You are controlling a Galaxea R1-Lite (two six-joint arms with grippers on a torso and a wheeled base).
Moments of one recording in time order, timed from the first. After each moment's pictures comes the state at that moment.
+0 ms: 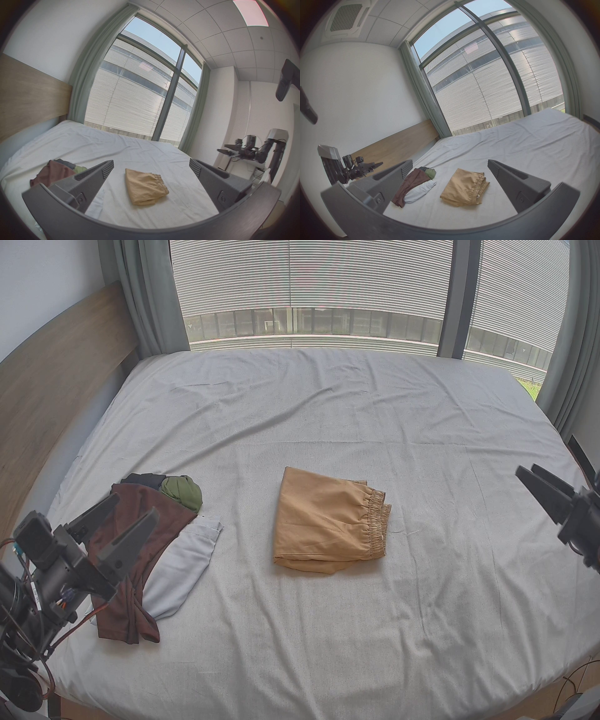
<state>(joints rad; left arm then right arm) -0.30 1.40 -0.08 -1.53 -0.23 -0.24 0.16 1.24 -0.31 -1.10 0.38 0.31</state>
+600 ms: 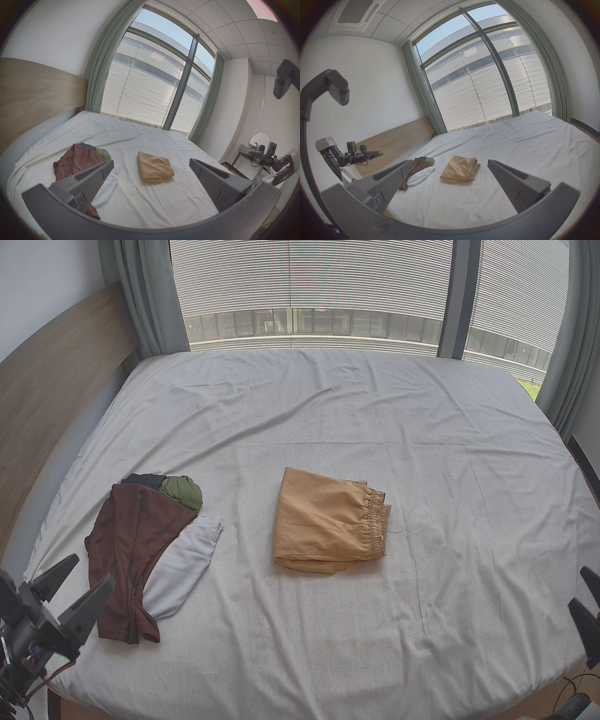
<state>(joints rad) -0.28 0.93 -0.02 -0.96 -0.13 -0.23 0.08 0.52 -0.04 -0.62 0.38 0.27</state>
